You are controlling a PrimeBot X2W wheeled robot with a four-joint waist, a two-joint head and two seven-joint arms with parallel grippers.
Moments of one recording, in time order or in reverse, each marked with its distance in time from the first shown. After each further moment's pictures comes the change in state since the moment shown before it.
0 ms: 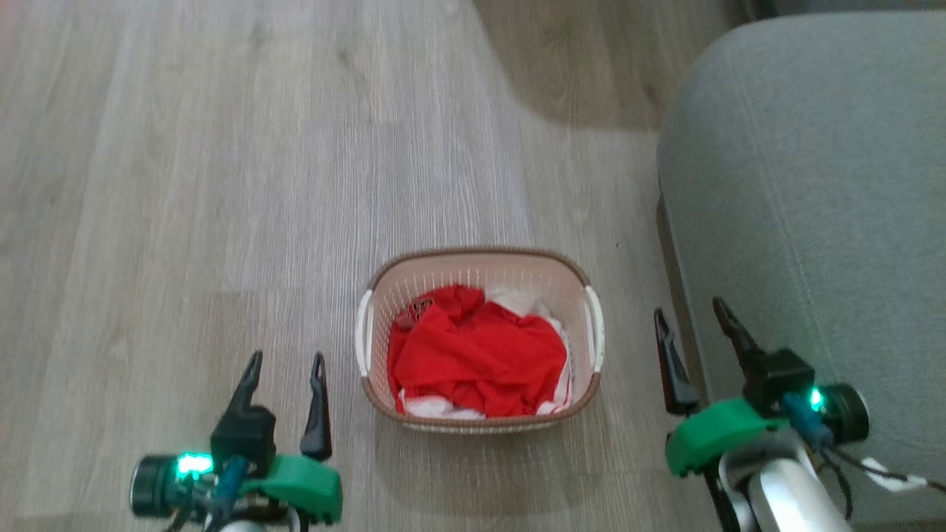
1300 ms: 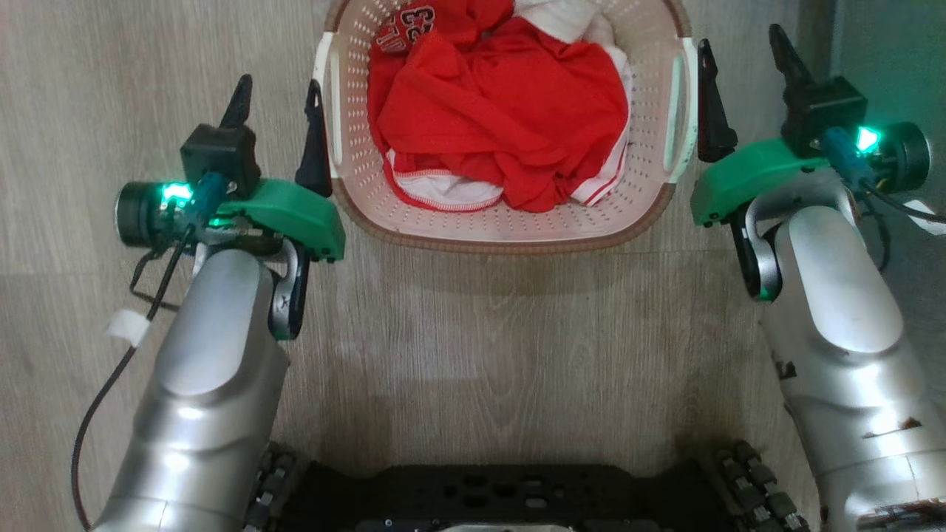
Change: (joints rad) left arm -0.688 -0.045 -0.004 0.372 -0.090 -0.061 -0.004; right arm -0.627 -0.021 -0.060 0.310 -0.077 0.000 -0.001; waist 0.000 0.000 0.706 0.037
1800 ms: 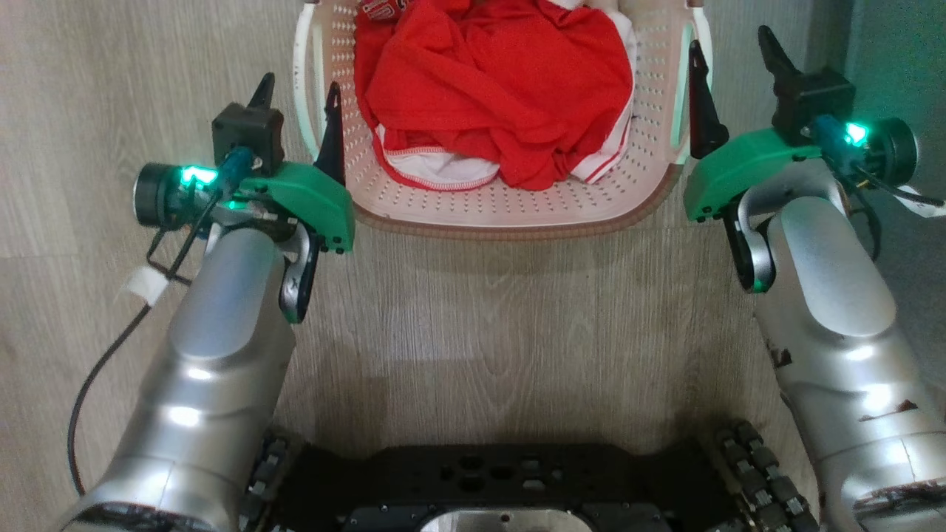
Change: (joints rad) left arm -0.107 -0.002 -0.072 0.184 -0.016 -0.017 0.000; right arm -0.049 -0.001 0.025 0.089 0.036 0.000 0.000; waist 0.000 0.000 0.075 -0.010
